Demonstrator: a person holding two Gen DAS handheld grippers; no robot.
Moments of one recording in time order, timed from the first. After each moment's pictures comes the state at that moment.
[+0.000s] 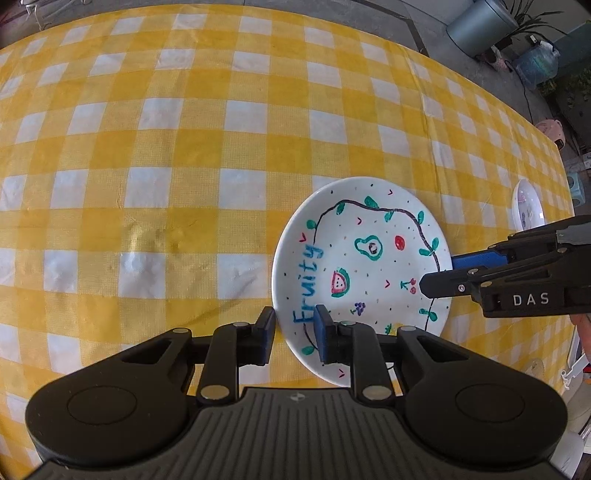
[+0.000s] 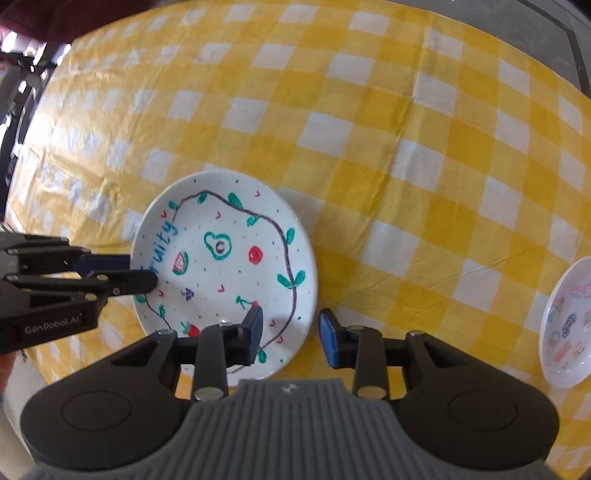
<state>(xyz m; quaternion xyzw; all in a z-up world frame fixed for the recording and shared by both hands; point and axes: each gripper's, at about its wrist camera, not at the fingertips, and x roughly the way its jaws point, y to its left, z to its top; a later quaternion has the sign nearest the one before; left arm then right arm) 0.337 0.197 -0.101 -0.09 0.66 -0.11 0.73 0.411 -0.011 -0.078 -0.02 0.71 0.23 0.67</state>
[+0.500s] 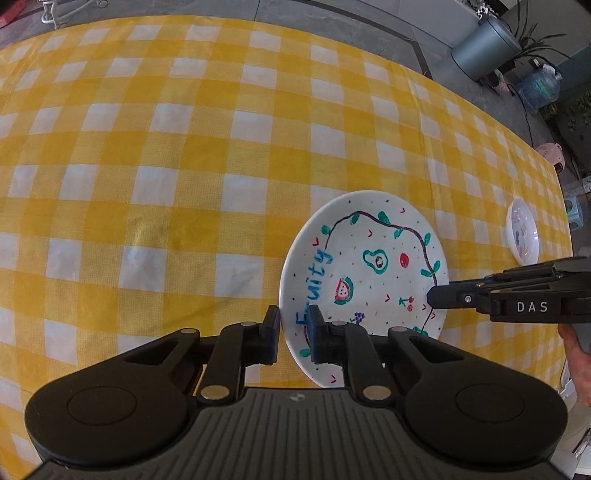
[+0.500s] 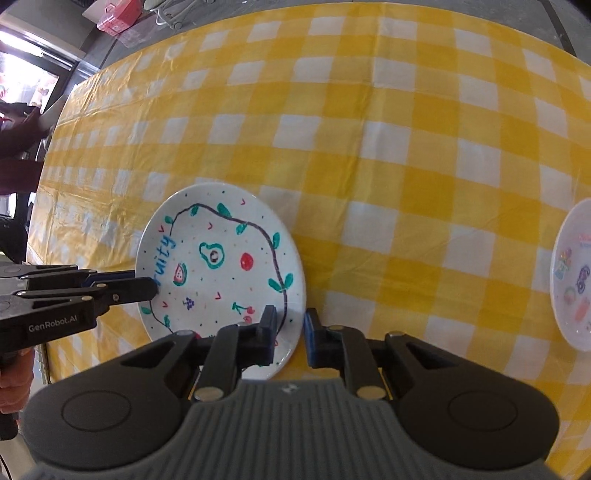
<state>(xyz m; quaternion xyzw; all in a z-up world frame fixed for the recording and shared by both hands) 0.321 0.206 -0.087 -0.12 0.64 -0.09 0.75 0.396 -0.038 -0.085 0.06 0.69 0.22 0.69</state>
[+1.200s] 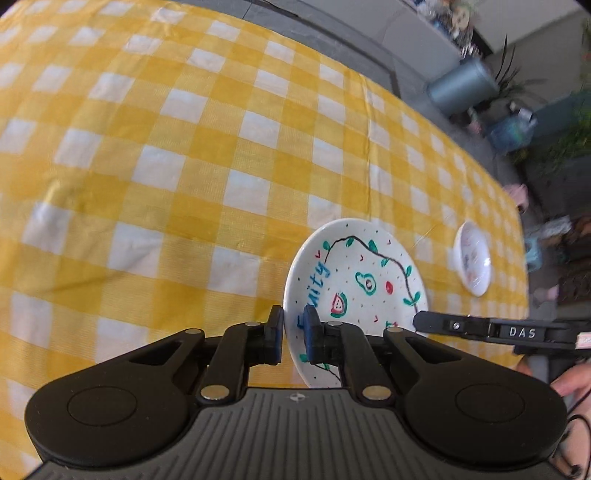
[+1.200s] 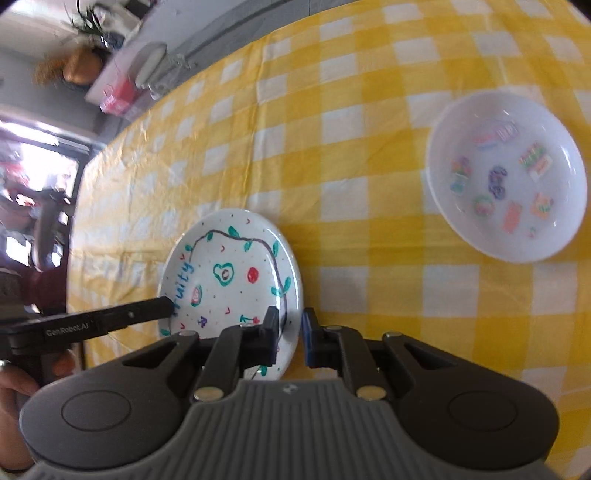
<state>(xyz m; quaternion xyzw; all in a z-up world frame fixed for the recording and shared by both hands) 0.307 0.177 -0.107 -0.23 0.60 -0.12 0.76 0.362 -0.136 -0.109 0.22 0.64 0.21 0.71</state>
